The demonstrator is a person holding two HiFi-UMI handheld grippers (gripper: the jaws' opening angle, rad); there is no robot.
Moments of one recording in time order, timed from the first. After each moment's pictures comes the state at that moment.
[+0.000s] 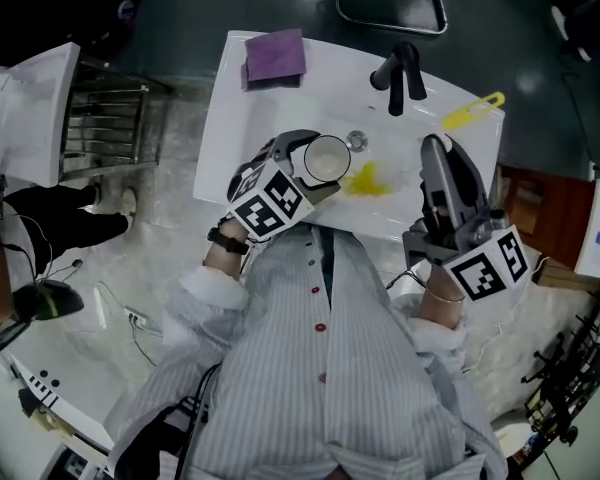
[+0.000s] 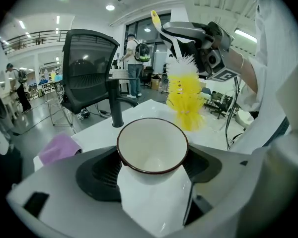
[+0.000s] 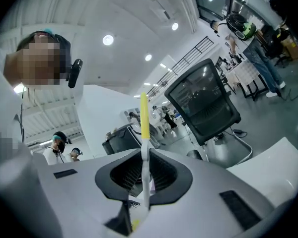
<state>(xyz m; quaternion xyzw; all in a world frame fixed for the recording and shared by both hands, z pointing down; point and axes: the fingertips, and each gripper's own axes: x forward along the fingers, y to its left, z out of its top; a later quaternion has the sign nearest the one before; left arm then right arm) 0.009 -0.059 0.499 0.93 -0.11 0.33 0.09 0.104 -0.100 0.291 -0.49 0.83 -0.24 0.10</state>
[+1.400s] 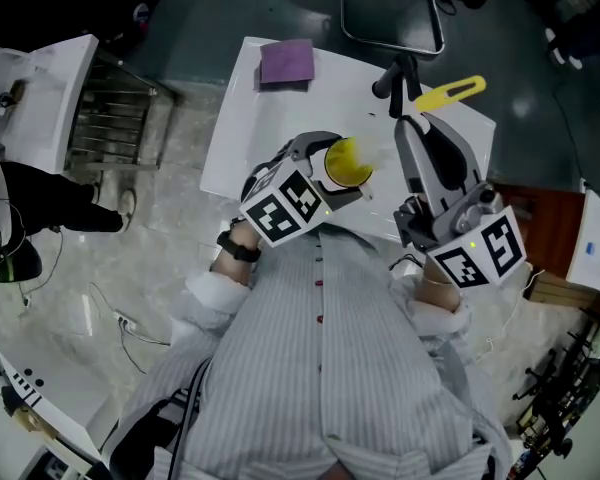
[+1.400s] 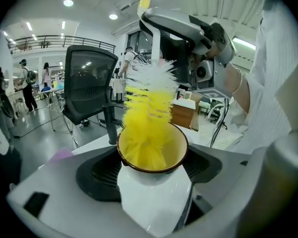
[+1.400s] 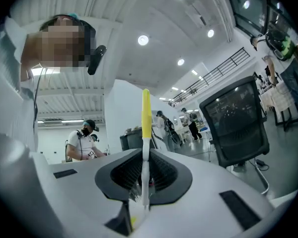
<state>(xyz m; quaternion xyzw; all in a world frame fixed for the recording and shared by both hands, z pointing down) 0.027 -0.040 0.426 0.95 -0.12 0.28 0.10 0.036 -0.091 0.227 -0.40 0.91 -0.09 0.06</state>
